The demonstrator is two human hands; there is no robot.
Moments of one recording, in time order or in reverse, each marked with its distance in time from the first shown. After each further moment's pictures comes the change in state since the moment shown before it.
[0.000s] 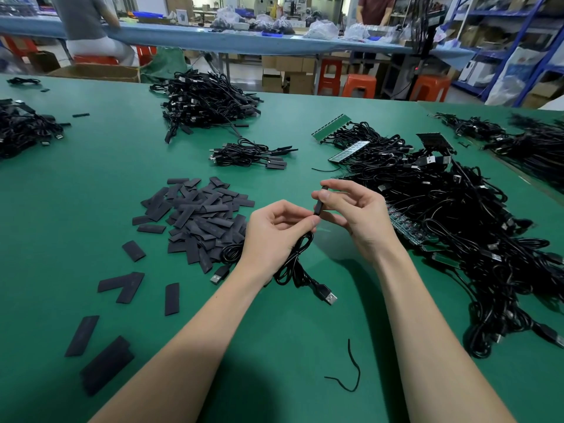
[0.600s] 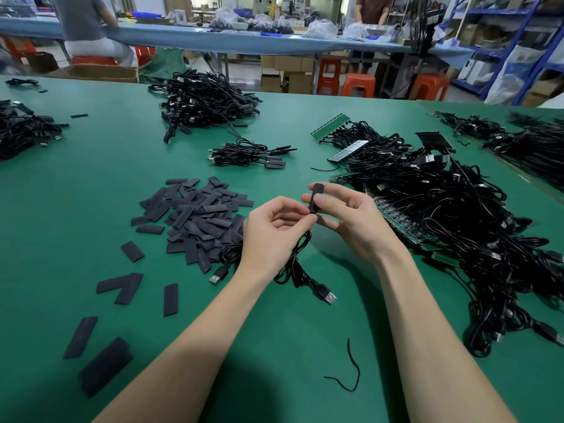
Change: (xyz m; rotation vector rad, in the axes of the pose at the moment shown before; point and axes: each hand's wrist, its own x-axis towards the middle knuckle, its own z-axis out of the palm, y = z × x) left_hand 0.000 0.000 0.003 0.092 0.080 0.085; right_hand 0.002 0.001 -0.002 0.023 -0.158 0.107
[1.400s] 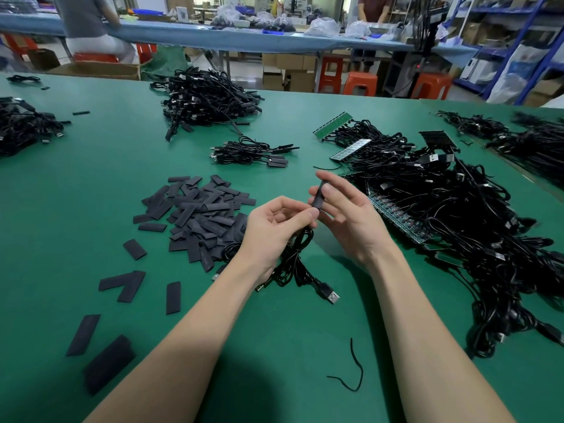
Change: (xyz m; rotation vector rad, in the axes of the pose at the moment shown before) left_hand 0.000 0.010 -0.005 -0.317 -0.124 -0.162; right_hand 0.001 0.006 0.008 0.190 -0.038 -0.050
